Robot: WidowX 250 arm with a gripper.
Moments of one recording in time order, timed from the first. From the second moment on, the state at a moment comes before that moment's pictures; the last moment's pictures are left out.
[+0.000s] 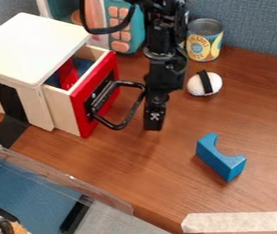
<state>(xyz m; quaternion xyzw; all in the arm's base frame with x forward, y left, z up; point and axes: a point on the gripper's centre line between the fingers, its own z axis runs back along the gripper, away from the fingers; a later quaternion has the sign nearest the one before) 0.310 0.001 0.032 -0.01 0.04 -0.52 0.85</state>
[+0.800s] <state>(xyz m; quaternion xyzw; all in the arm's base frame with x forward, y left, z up) 0.300 0.050 0.036 0.05 0.19 -0.37 0.91</state>
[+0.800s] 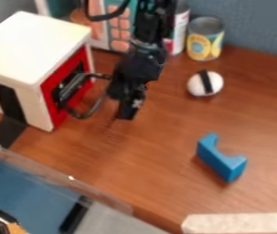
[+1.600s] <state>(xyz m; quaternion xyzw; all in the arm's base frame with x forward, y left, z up) 0.312 -0.039 0.043 -0.01 0.05 -0.48 0.88</state>
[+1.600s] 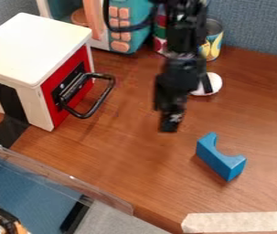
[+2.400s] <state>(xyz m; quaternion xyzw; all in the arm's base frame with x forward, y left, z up) 0.297 -0.043 0.109 0.13 -0.10 -0.18 0.97</state>
